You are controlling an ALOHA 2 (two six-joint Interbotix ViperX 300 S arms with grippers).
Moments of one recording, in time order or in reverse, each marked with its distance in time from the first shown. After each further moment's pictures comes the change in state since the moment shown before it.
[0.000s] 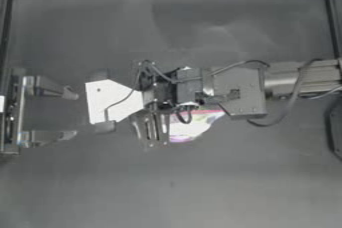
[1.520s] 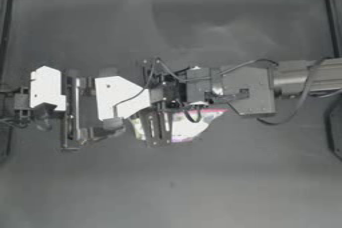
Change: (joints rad) left arm 0.017 0.517 -0.176 -0.041 -0.227 0.003; right arm -0.029 -0.037 0.075 -0.021 -0.103 0.028
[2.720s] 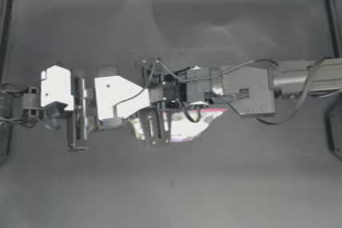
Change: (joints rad) left arm 0.003 0.048 -0.029 -0.021 -0.005 -0.002; right arm 0.000 0.000 0.002 -0.002 -0.021 0.000
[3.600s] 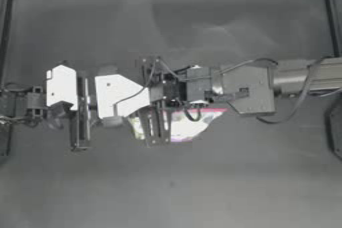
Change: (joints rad) left arm 0.000 0.012 -0.028 0.000 0.051 0.005; right arm 0.000 0.000 0.003 -0.002 -0.002 -0.002
